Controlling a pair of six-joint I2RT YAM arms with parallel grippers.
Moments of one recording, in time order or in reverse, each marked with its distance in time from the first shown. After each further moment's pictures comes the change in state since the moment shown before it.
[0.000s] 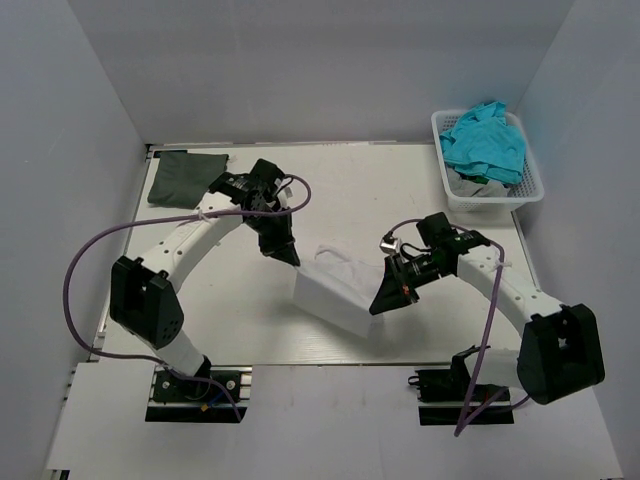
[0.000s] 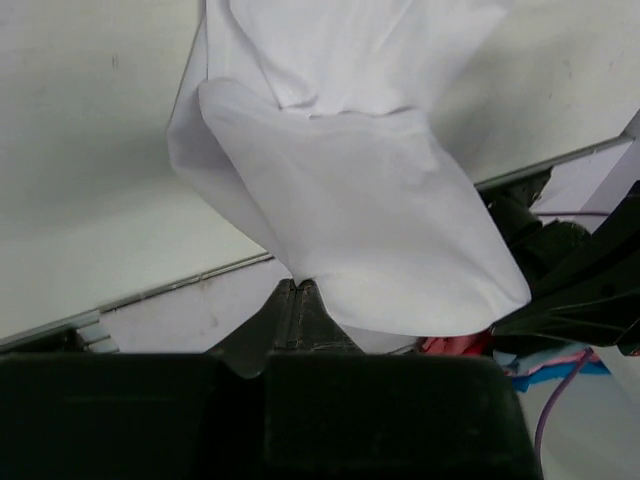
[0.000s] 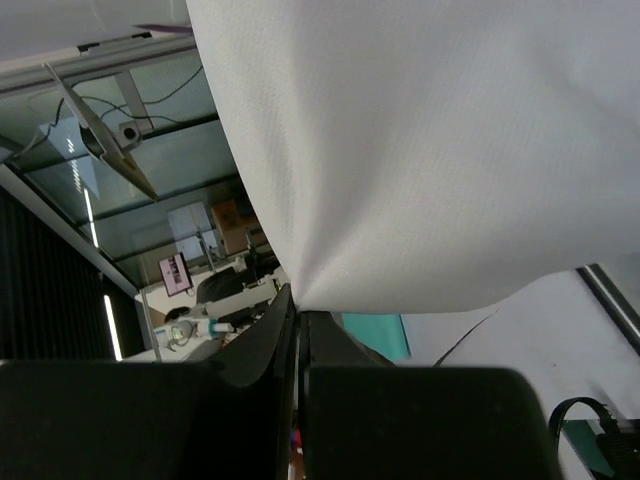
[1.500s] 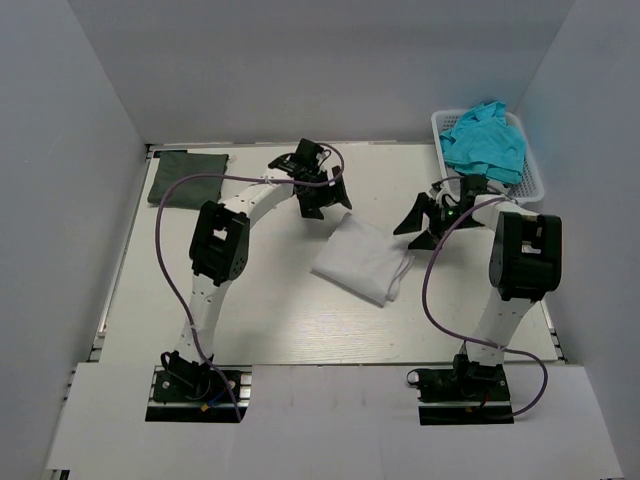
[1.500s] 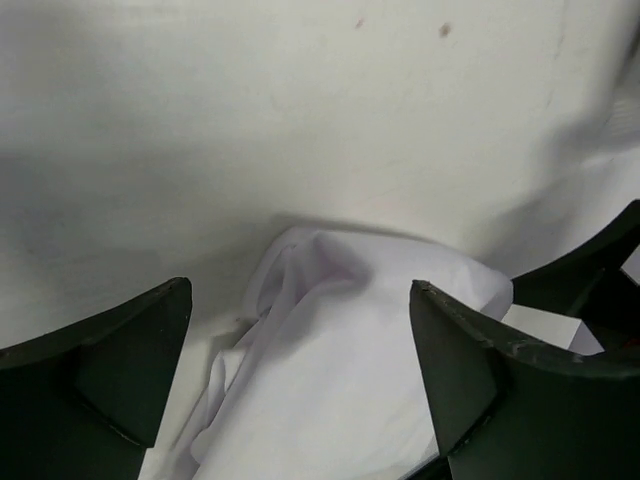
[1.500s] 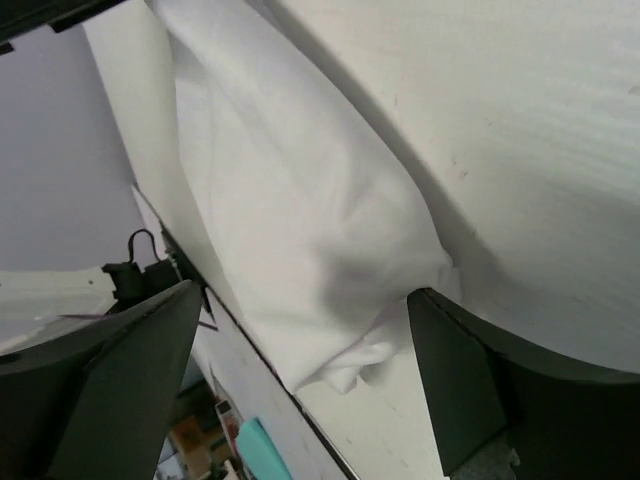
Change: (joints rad) left arm -0.002 0.693 0.485 0.515 -0.097 -0.066; right arm -0.454 0.660 0.365 0.328 0.222 -0.111
